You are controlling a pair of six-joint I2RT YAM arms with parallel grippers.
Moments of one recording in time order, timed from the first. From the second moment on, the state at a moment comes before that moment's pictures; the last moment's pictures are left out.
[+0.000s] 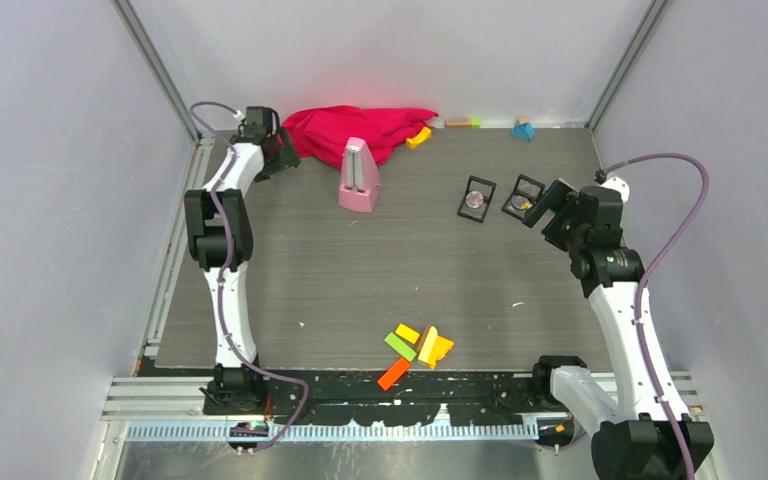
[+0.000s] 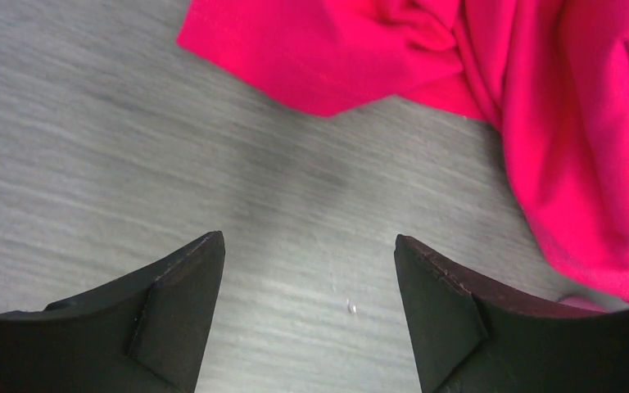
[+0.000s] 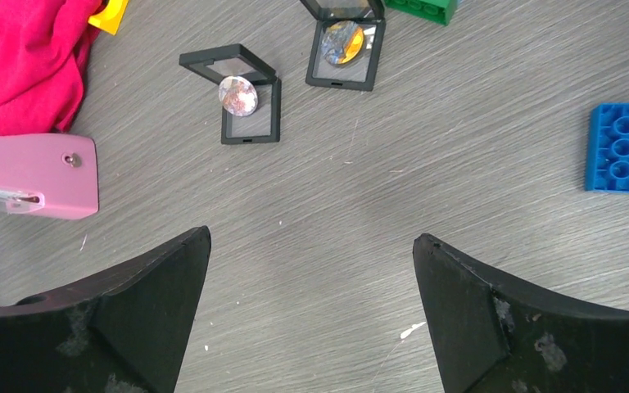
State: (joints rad) left arm -0.01 2.29 1.95 -0.53 -0.09 -0.42; right arm -0.03 0.91 0.90 -0.56 0.09 0.52
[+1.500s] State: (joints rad) left arm -0.01 1.92 1.89 -0.35 -0.19 -0.26; right arm -0.03 1.03 0.91 -0.56 -0.06 0.52
